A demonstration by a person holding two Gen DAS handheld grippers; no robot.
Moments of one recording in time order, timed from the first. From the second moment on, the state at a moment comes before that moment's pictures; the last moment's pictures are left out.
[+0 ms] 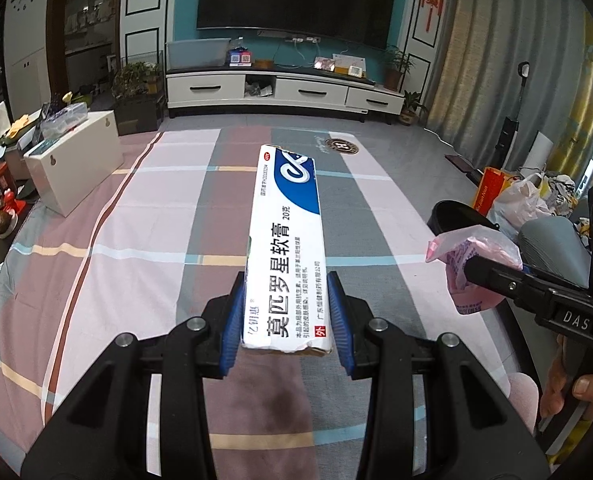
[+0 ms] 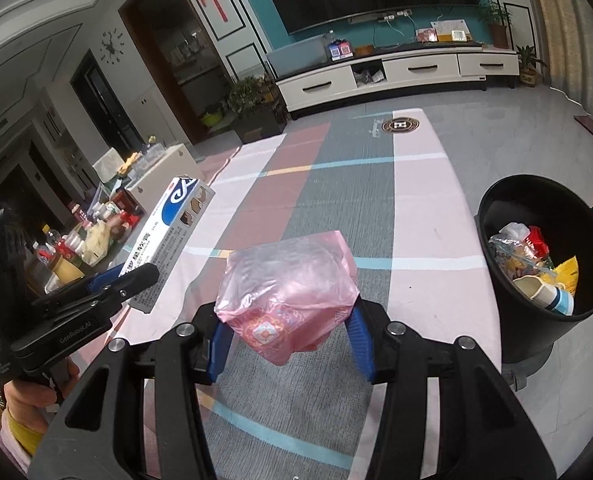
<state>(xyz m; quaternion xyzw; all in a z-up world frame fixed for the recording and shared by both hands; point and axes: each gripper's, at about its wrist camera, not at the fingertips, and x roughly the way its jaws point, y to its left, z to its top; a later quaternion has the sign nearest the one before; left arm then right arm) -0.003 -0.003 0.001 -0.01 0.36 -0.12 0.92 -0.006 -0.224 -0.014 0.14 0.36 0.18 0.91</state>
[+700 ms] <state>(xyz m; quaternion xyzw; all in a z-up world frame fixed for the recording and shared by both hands) -0.005 -0.064 0.013 0.04 0.35 -0.17 0.92 -0.031 -0.272 -0.017 0.17 0.33 0.16 0.91</state>
